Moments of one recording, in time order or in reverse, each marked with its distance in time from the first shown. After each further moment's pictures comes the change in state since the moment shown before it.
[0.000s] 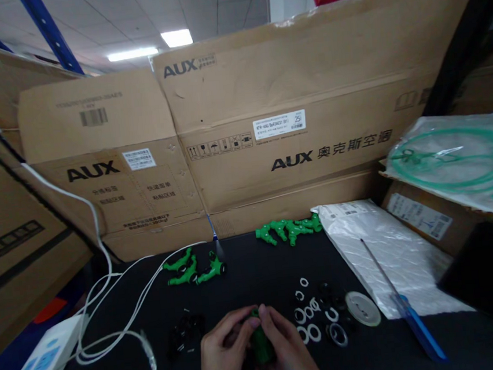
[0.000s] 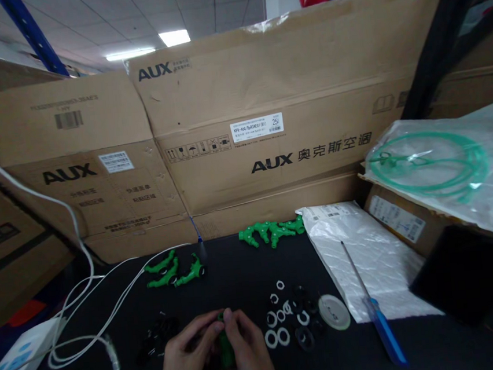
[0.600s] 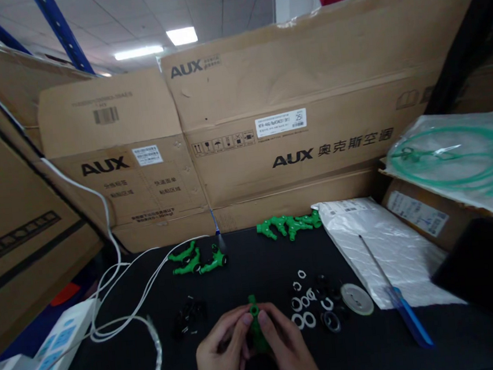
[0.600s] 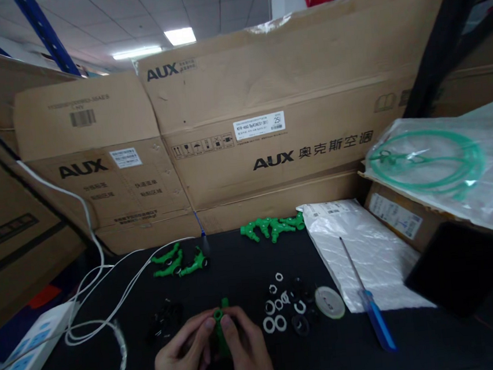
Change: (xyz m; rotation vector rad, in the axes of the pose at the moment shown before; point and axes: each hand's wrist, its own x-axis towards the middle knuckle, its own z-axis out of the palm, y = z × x) left_hand -0.039 0.014 0.009 -0.119 0.183 -0.005; right_hand -0.028 -0.002 -0.005 -0.228 -0.017 -0.203
